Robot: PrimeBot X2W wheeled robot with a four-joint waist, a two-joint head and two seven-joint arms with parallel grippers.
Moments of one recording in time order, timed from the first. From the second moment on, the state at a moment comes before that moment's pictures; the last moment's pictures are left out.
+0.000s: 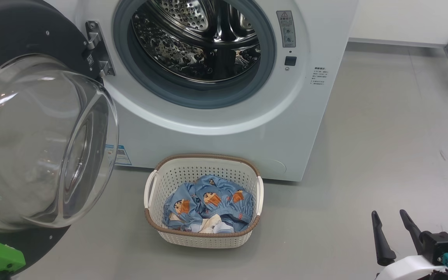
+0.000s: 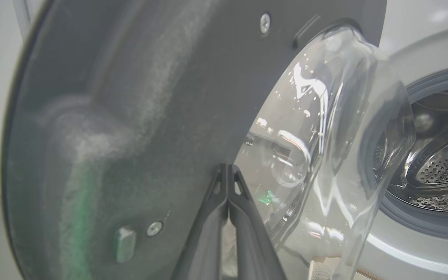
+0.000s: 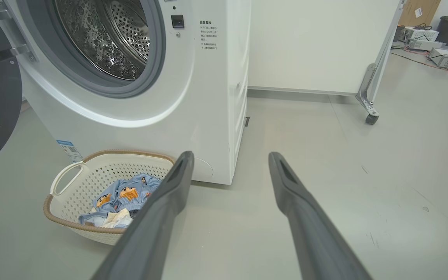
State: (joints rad) left arm -0.03 0.15 0.25 0.23 -0.45 0.12 -0.16; right arm 0.11 -0.07 -0.04 0.30 0.12 0.12 -0.26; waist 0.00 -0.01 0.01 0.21
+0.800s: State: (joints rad) left arm -0.03 0.11 0.08 -0.13 -0.41 0.04 -0.21; right arm 0.10 -0.06 -0.03 0.30 0.12 0.12 -0.26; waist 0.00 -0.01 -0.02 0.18
